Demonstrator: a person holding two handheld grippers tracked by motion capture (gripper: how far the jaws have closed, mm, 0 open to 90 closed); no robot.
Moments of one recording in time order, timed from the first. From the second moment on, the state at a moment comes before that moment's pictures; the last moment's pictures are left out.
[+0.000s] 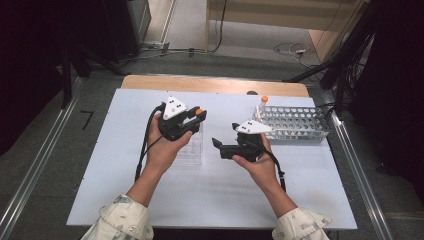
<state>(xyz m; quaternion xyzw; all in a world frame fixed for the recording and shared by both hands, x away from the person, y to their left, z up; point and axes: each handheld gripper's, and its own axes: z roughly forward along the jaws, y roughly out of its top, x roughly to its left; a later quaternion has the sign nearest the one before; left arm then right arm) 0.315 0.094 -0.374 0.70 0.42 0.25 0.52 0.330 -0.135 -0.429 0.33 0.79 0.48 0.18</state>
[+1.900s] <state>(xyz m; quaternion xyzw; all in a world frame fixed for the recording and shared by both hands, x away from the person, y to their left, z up) 0.315 0.127 -0.421 0.71 0.46 0.28 0.45 0.330 -0.137 -0.429 0.33 0.79 0.48 0.19</state>
